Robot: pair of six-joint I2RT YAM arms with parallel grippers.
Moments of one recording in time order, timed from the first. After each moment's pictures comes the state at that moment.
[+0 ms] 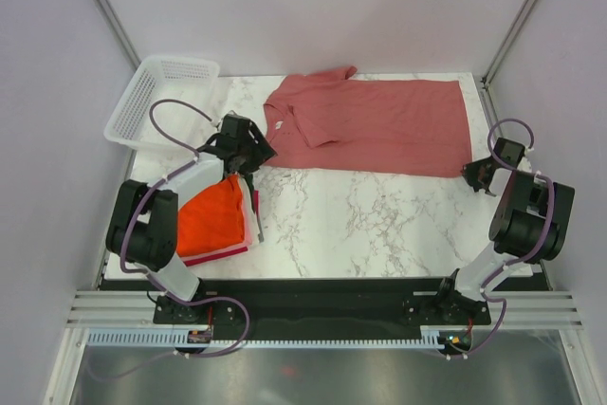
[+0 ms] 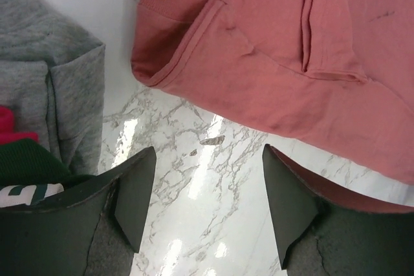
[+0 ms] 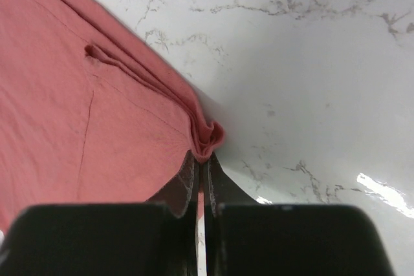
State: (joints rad) left arm -0.32 1.64 1.03 -0.20 -0.01 -0.83; right arm -0.42 1.71 0.82 0.05 -0.04 0.91
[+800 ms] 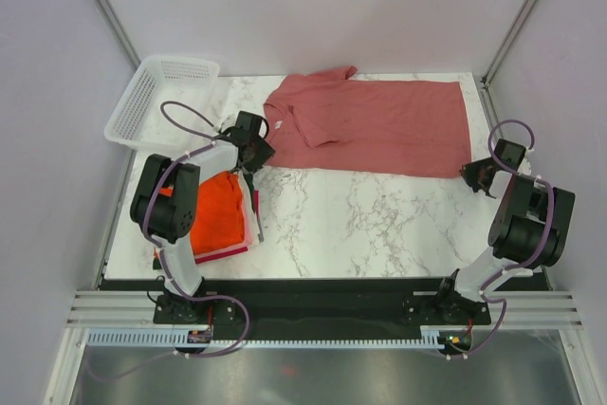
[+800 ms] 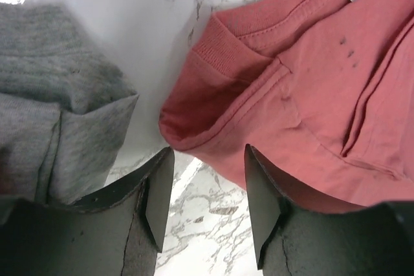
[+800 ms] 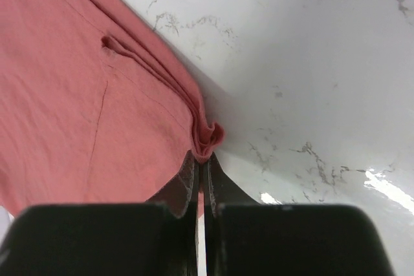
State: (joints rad) left arm -0.33 1.85 1.16 -0.25 -0.16 -1.05; right arm -0.42 1.67 0.79 0.06 -0.07 0.92
